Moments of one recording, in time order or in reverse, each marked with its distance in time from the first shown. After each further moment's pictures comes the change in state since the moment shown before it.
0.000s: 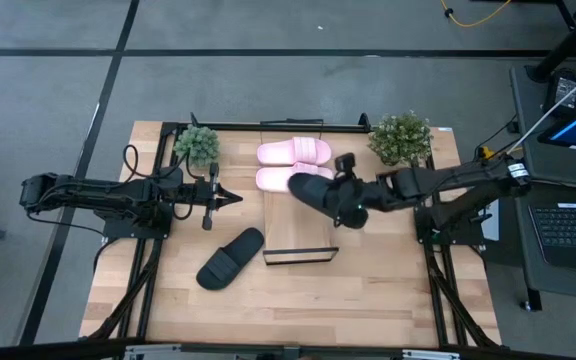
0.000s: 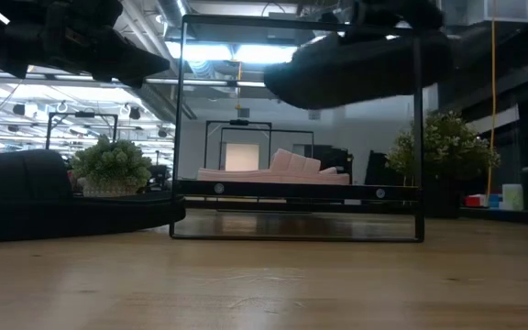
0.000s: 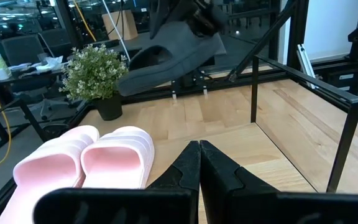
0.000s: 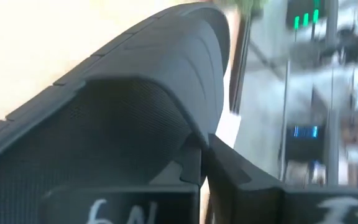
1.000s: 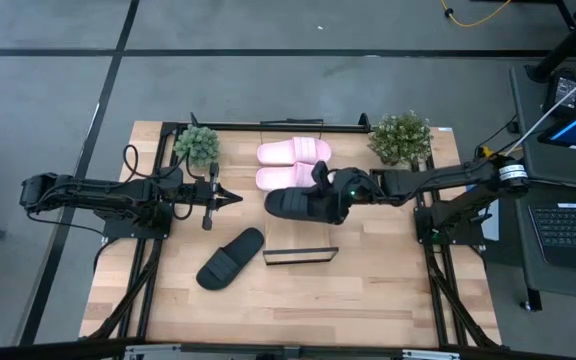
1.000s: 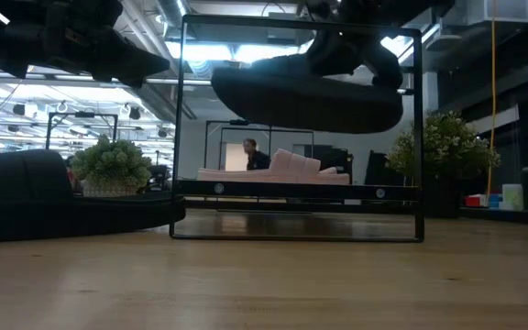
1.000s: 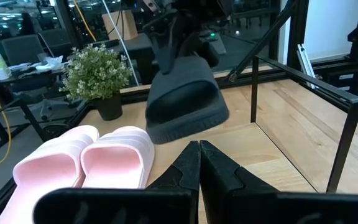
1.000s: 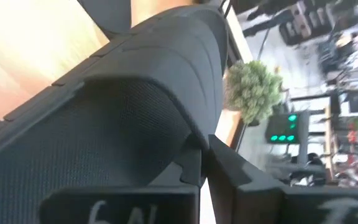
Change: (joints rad) left arm 0.000 0.000 0.000 0.000 0.000 0.000; right arm -0.129 0.015 -0.293 0.636 -0.360 -0.526
